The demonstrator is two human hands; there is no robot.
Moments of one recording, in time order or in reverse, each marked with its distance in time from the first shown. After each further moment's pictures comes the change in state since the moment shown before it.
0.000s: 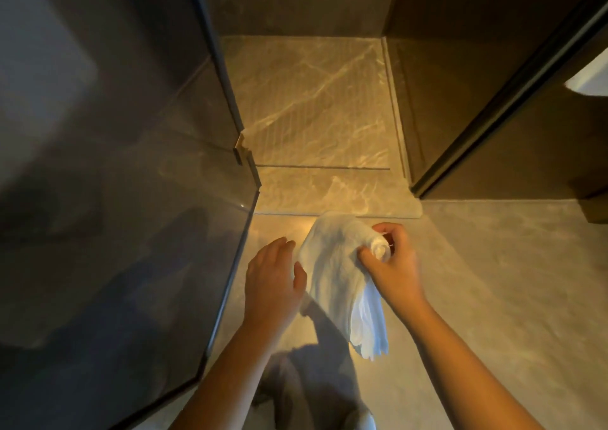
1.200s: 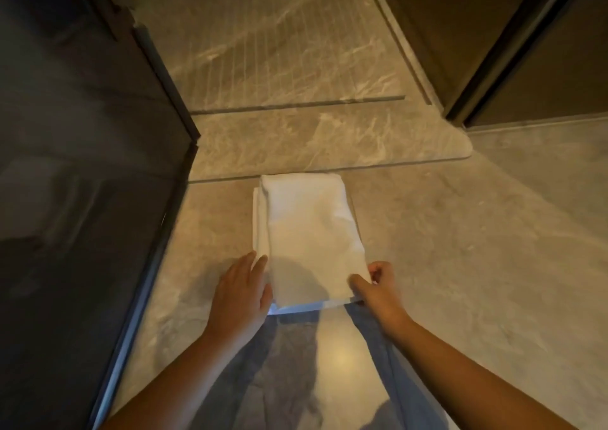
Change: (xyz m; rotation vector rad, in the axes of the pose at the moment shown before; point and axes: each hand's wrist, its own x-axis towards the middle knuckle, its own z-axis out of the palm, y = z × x) left_hand 0.026 -0.274 0.401 0.185 -0.208 0.142; right_hand 0.081 0.467 0.210 0.133 0.038 0.377
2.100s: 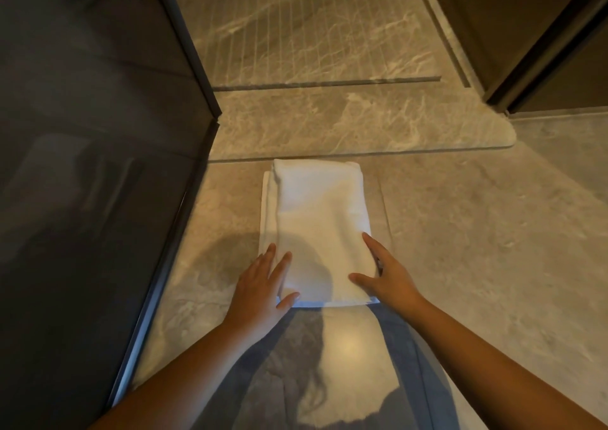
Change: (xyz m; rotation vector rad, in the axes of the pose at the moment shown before) left_hand -0.008 -0.041 0.043 -0.032 -0.209 0.049; right_hand 0.020 0.003 0.019 -0.293 -0.330 -0.169
